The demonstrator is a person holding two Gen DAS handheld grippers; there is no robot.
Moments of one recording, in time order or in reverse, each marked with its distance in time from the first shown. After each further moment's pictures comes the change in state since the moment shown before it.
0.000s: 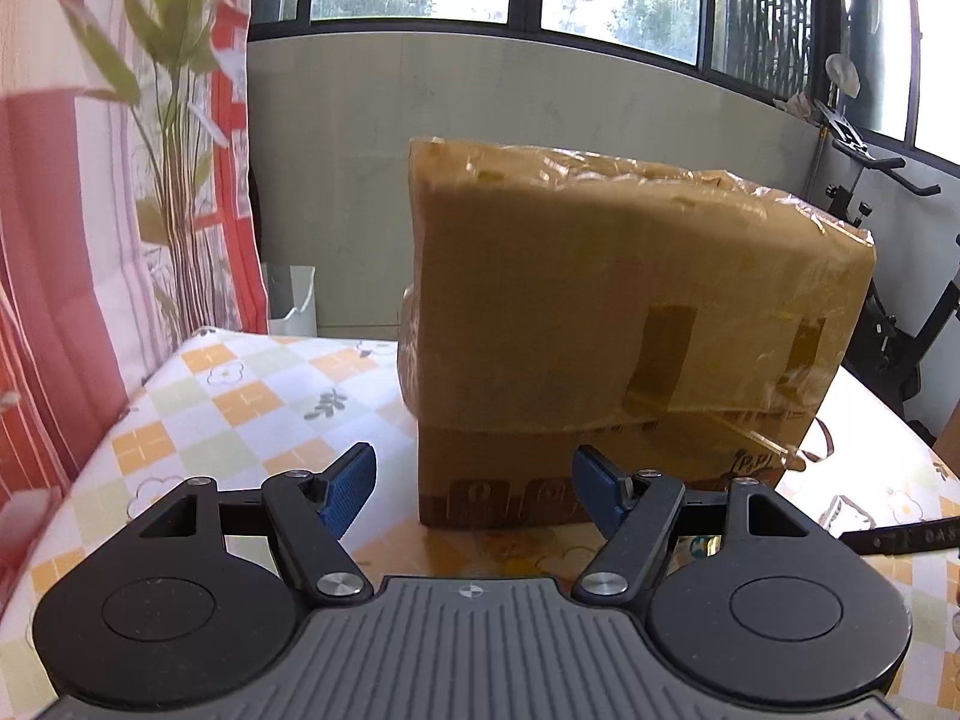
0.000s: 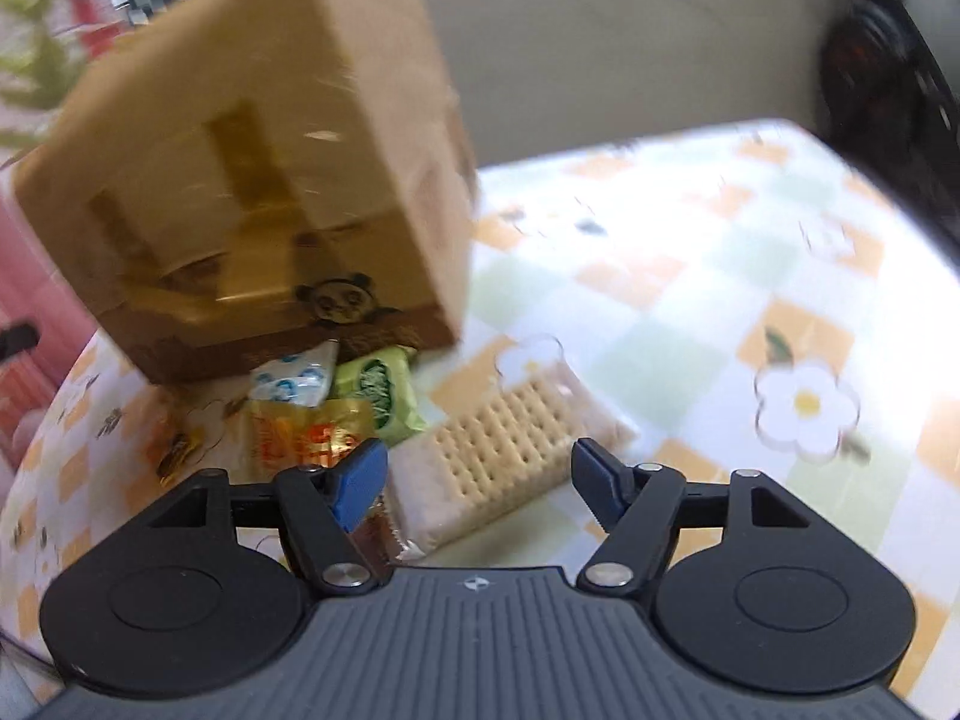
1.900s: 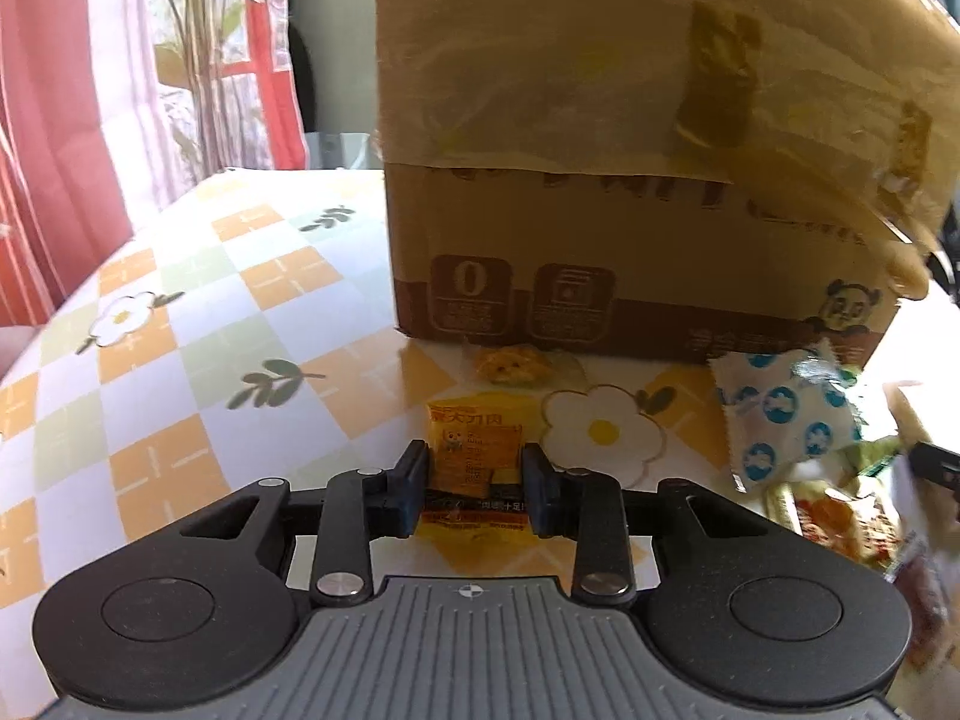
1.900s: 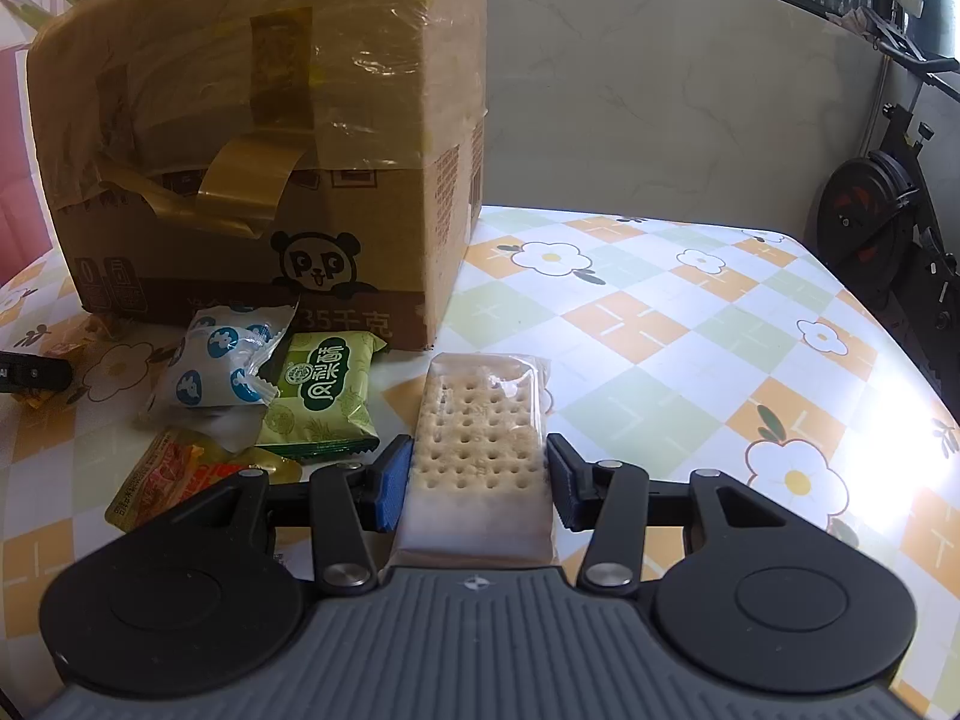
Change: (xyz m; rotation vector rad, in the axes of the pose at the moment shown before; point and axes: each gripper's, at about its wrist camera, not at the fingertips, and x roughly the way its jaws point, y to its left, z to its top) left arm 0.063 -0.034 -0.067 -0.063 0.224 0.136; right arm 0.022 0.010 -0.036 -0.321 -0.183 -0.127
